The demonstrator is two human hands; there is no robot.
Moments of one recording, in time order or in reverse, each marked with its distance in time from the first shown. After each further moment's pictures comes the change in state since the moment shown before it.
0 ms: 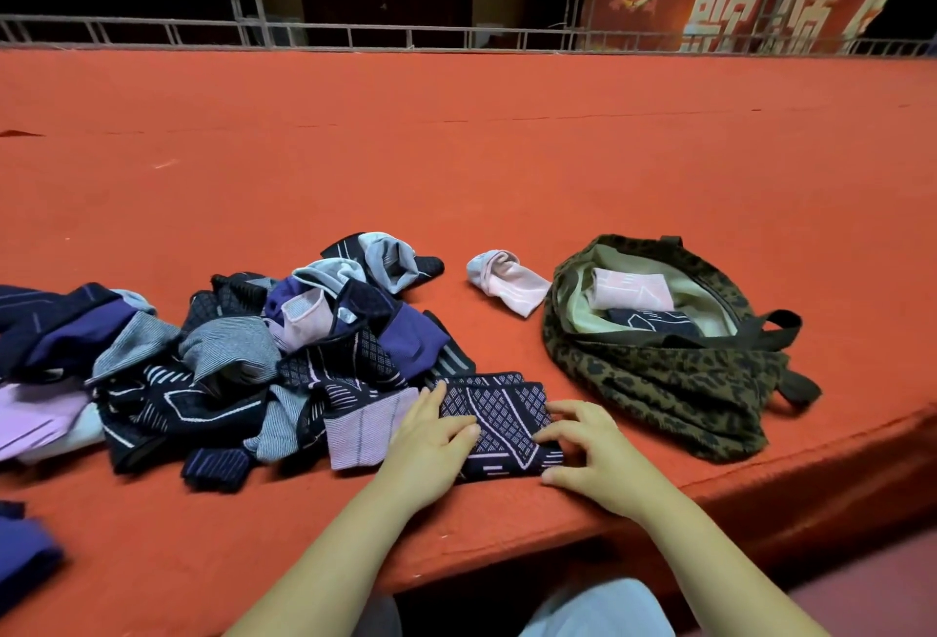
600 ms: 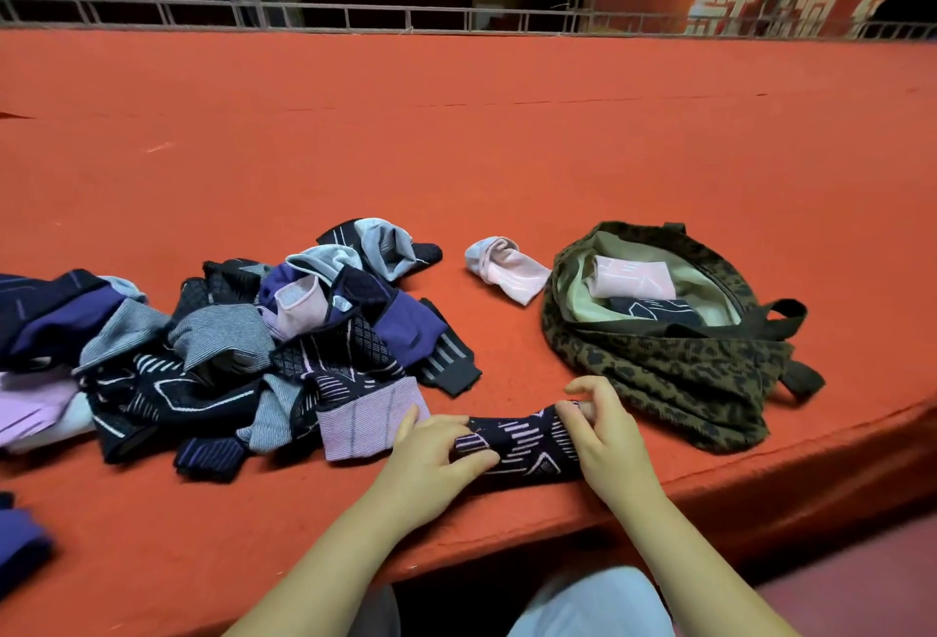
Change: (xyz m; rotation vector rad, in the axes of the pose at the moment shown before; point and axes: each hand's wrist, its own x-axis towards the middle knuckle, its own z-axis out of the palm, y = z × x) left_hand -0.026 0.009 0.000 -0.094 -0.005 0.175; right_hand -0.004 -0.026 0.007 0.344 0.445 0.202
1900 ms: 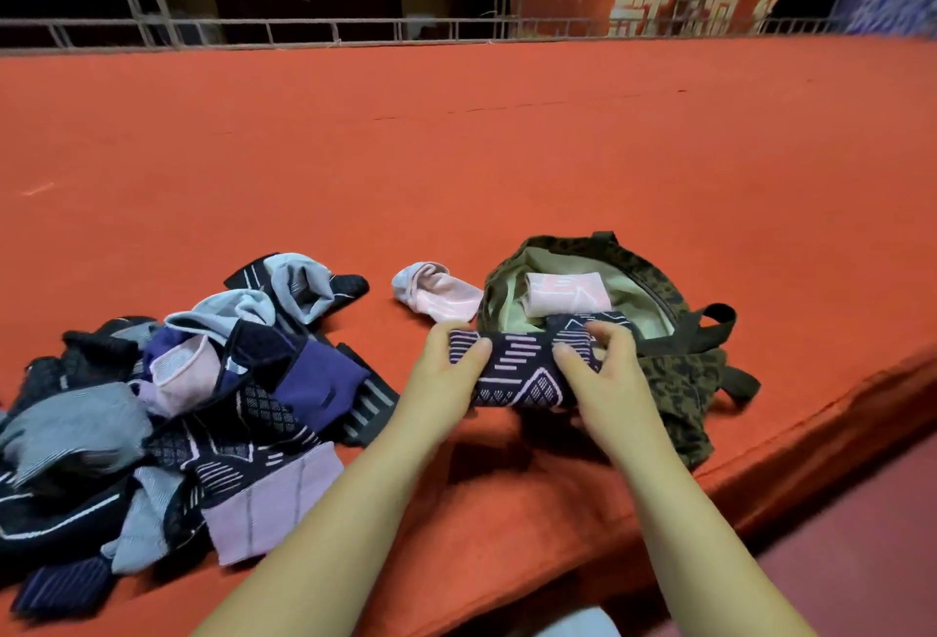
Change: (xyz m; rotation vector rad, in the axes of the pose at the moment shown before) left_hand 0.116 0.086 0.009 -0.564 0.175 -0.103; right_hand 0.055 -0.030 -0.068 0.224 0.243 0.184
